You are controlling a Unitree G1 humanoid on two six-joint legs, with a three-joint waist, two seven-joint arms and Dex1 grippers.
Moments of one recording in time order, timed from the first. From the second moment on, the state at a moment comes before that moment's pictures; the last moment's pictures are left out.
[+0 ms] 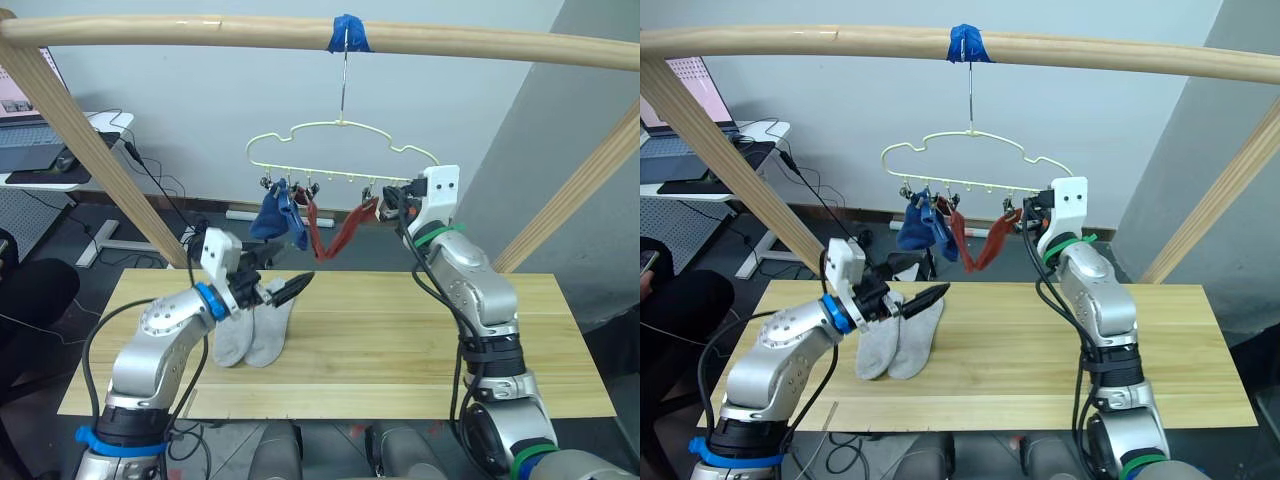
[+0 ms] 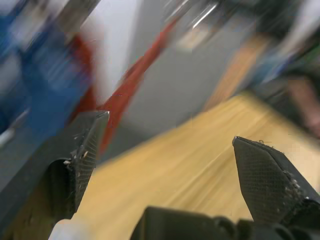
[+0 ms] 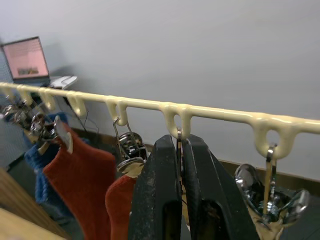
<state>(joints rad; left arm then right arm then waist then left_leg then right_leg) -0.14 0.51 0.04 -0.06 -0.33 0.30 -0.70 -0.59 -0.13 -0.03 -0.06 0.26 0.57 0.21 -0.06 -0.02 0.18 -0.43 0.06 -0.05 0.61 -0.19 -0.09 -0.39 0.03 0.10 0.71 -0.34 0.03</state>
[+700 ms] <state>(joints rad) -0.42 0.48 0.04 0.82 -0.06 0.04 -0.51 -0.56 -0.17 -0.04 -0.17 0.30 0.67 0.23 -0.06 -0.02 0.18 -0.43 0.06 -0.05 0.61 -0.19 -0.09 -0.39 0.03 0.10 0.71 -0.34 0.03</state>
